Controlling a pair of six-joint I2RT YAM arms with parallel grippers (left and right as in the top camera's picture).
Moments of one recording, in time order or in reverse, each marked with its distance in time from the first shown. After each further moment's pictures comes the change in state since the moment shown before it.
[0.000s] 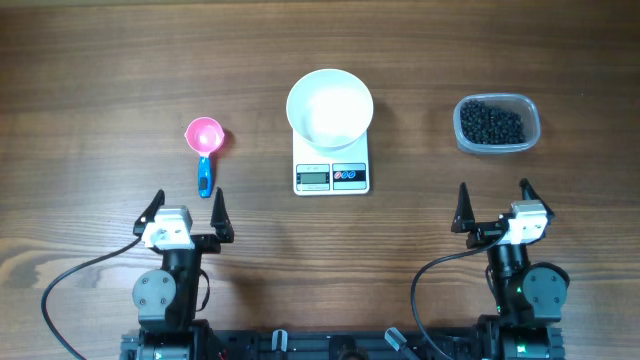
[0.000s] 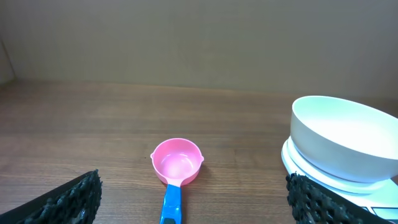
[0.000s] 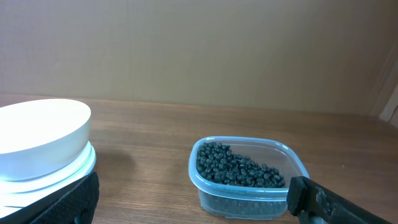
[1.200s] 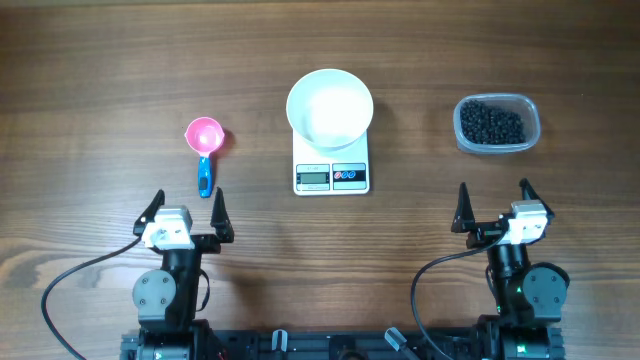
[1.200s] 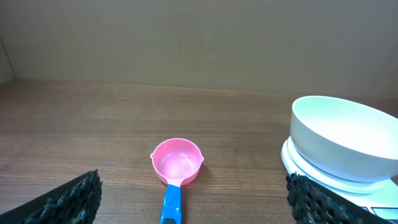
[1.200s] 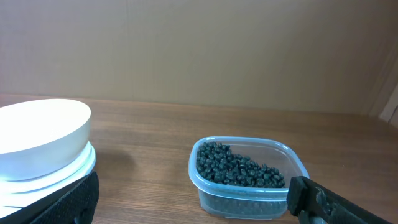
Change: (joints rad) left arm 0.000 0.000 0.000 0.001 0.004 -0.002; right arm 0.000 0.000 0.000 0.000 0.000 0.000
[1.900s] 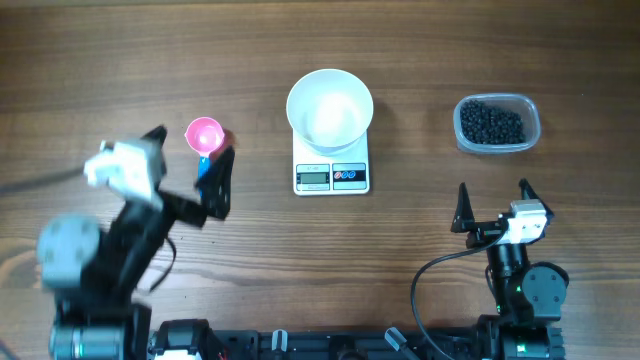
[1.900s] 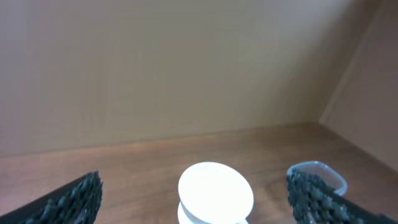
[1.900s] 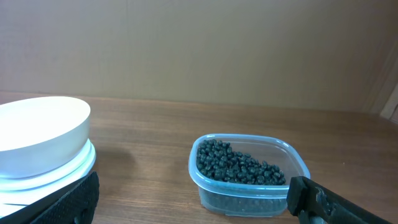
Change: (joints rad) left arm 0.001 0.583 0.884 -0.341 0.389 -0.053; right arm 0.000 0.008 -0.001 0.000 0.000 0.000
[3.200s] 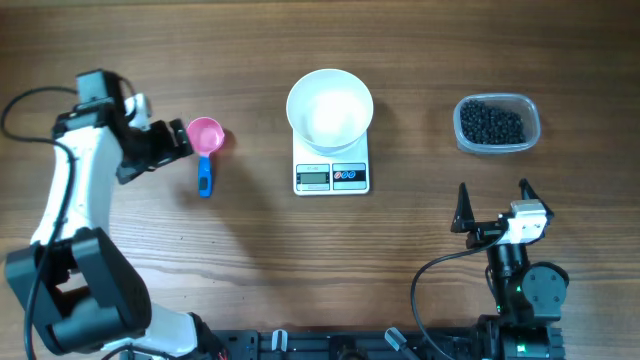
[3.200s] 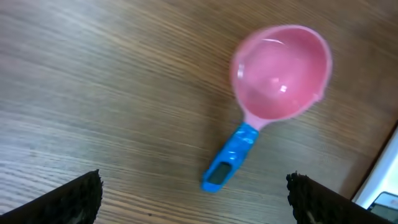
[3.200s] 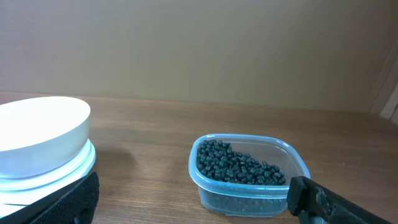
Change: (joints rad) left arm 0.259 1.096 0.356 -0.489 -0.247 -0.013; right arm 0.000 0.000 0.000 0.000 0.000 0.000
